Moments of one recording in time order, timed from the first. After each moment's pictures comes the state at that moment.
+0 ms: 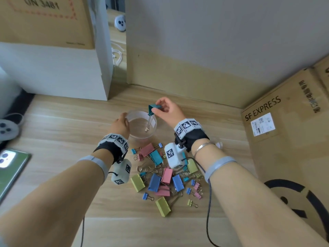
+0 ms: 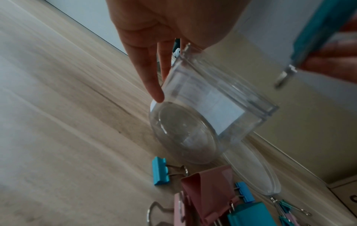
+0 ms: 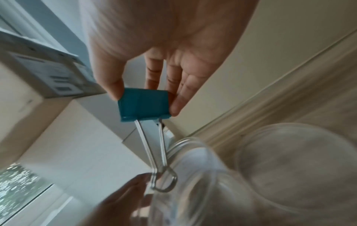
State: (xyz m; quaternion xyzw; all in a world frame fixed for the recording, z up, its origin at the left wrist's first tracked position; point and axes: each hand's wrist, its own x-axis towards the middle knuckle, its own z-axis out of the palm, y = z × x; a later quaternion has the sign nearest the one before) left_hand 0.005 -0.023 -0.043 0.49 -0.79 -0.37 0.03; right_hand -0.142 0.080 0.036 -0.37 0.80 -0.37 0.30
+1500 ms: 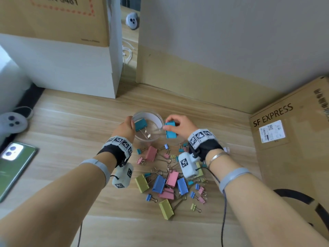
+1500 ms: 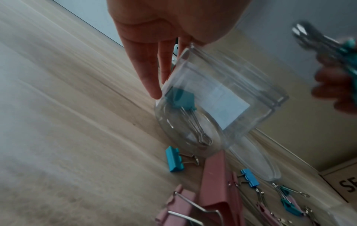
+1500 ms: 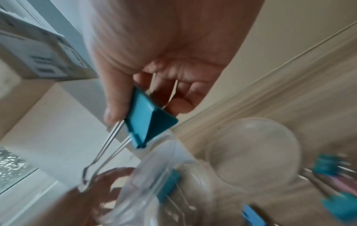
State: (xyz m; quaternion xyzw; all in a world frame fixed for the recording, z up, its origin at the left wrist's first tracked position) left_hand 0.016 -0.019 -0.043 0.49 -0.78 -0.38 0.02; right_hand -0.145 0.100 0.028 -0.42 0.79 -0.22 0.38
